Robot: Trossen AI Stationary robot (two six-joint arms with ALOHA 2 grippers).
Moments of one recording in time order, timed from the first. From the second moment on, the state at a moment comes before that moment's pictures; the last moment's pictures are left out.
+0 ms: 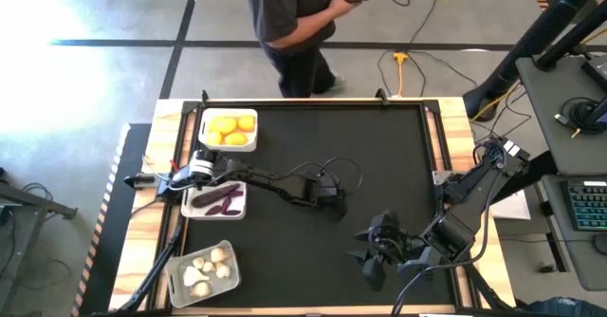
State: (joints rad) left arm -0.11 2.24 1.62 -0.47 -0.35 -0.82; right arm 0.77 1.57 1.52 -0.77 0.70 1.17
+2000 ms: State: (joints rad) left arm -0.73 1.52 1.27 -1.06 -0.23 -0.59; right arm 0.61 1.57 1.60 -0.94 0.68 0.87
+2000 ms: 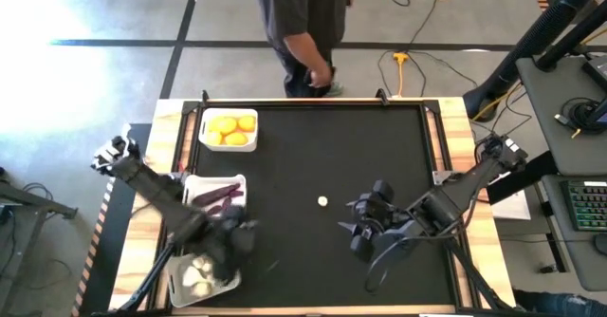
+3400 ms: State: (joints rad) left arm -0.14 2.09 1.28 -0.11 -0.34 -0.41; right arm 0.87 1.65 1.60 -0.96 0.81 1.38
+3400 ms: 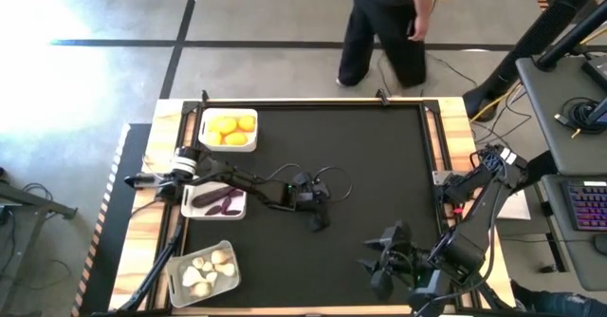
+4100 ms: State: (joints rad) left arm -0.40 1.40 1.17 -0.37 -0.31 -0.38; right arm 0.83 1.64 1.61 -0.96 0.81 0.84
